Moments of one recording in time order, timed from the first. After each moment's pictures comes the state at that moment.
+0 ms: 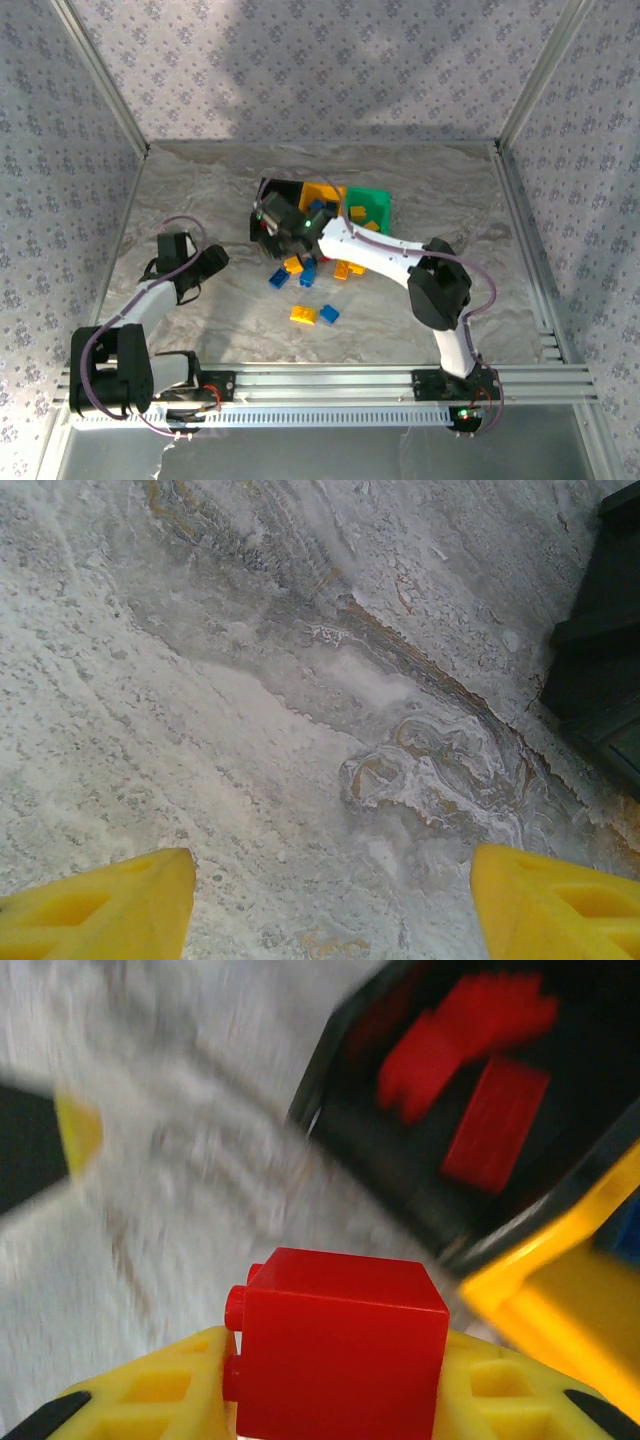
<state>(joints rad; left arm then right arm) 0.03 1.20 0.47 -0.15 0.20 -0.55 0.95 2.01 1.76 -0.64 0.14 0.28</state>
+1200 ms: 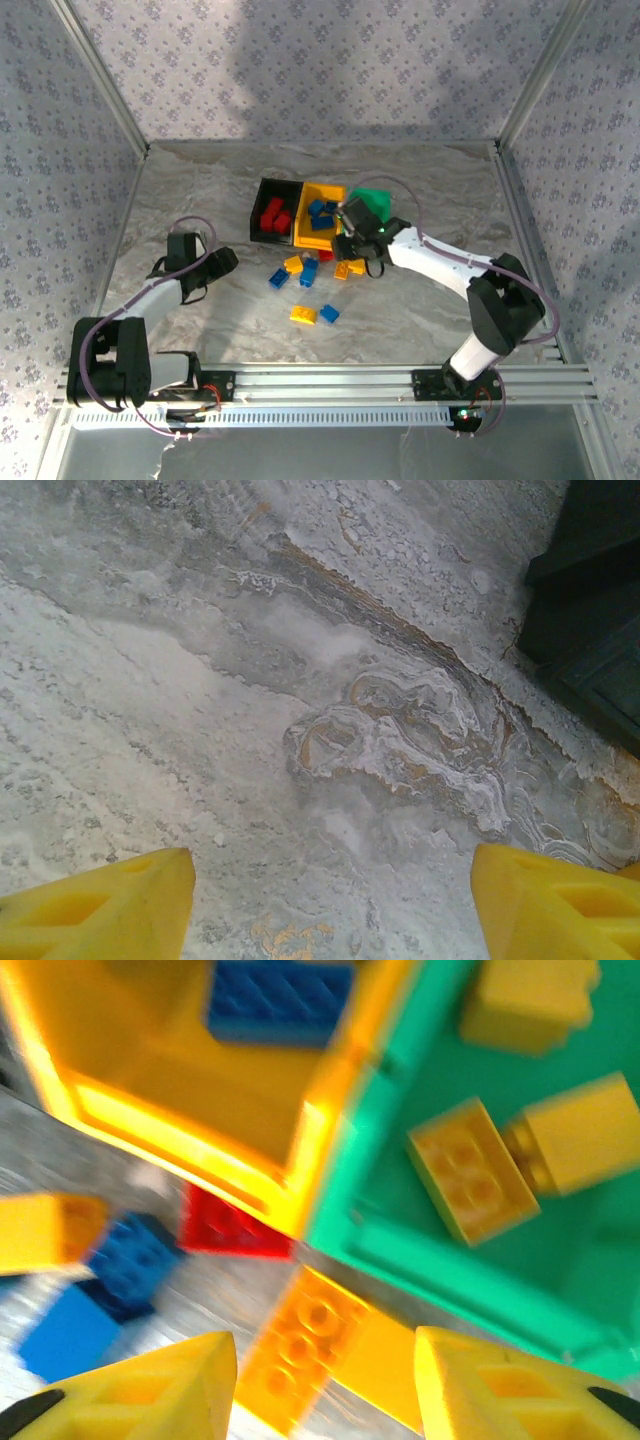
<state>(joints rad) -0.04 1.23 0.47 -0.13 0.21 -0.54 0.69 1.59 1.09 -0.52 0.12 0.38</state>
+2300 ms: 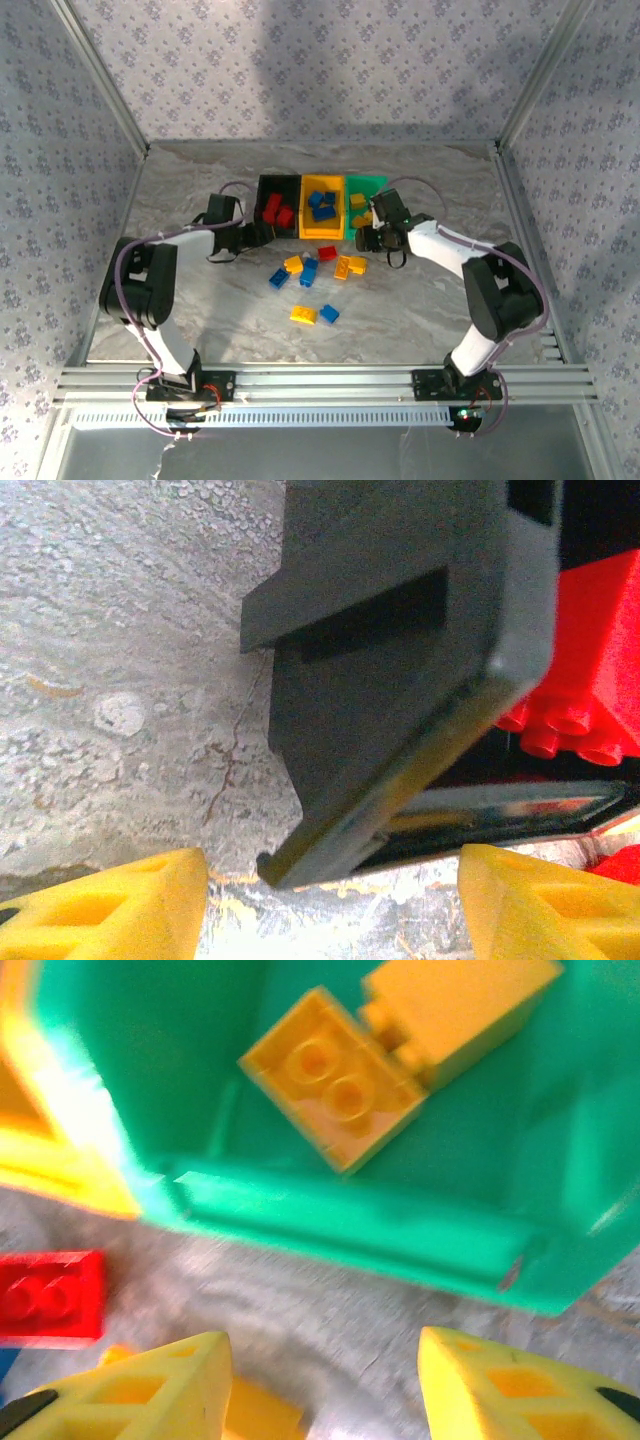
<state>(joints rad) -0.23 1.70 0.88 -0.12 0.34 -0.49 0.47 1.63 1.01 -0.38 -0.05 0.32</state>
